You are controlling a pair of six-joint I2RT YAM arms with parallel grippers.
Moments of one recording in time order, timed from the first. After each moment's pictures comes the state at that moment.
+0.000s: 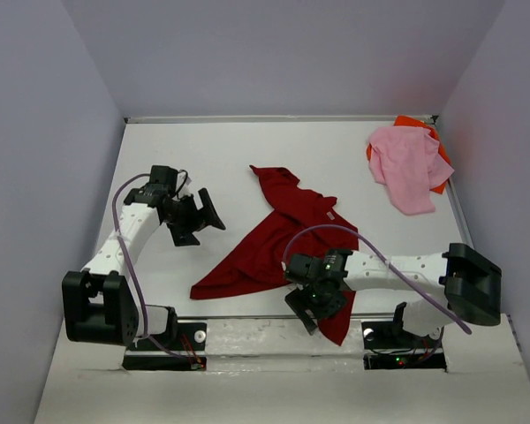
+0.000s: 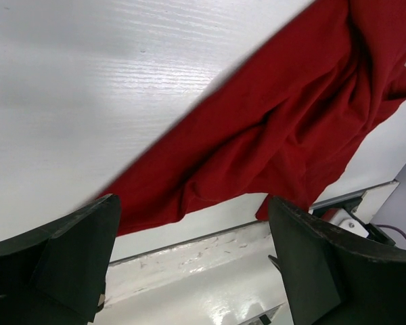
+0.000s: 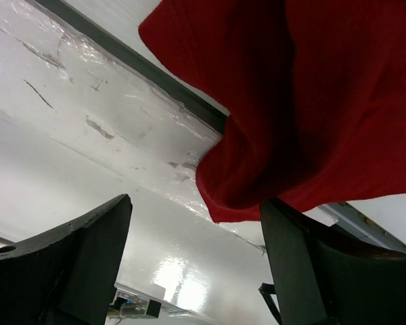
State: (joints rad) left arm -0.11 1.31 0.96 -0.84 0.40 -0.51; right arm 1.22 1.44 0.86 -0.90 -0.17 0.58
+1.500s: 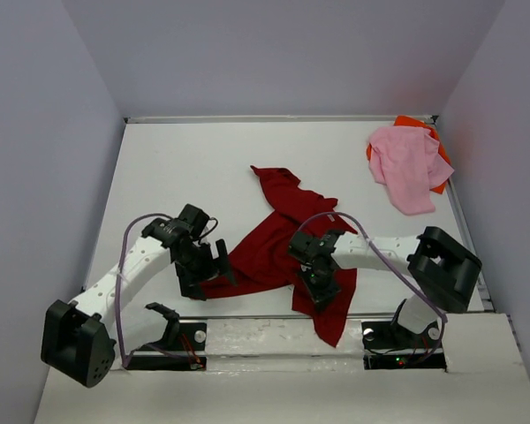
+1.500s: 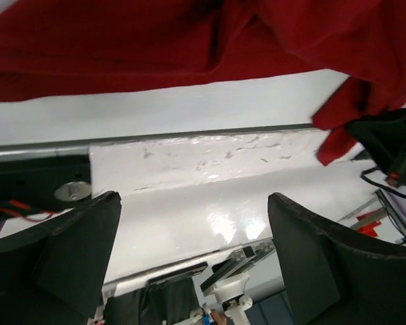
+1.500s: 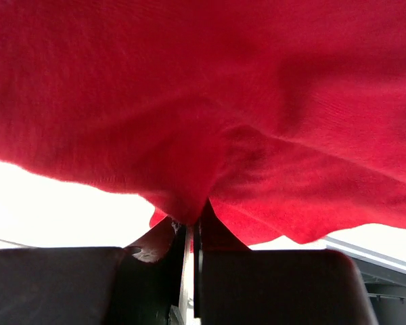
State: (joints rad) left arm -0.45 1.04 0.72 -1.06 0.37 -0.79; right arm 1.00 1.61 0.87 -0.84 -0.22 0.59
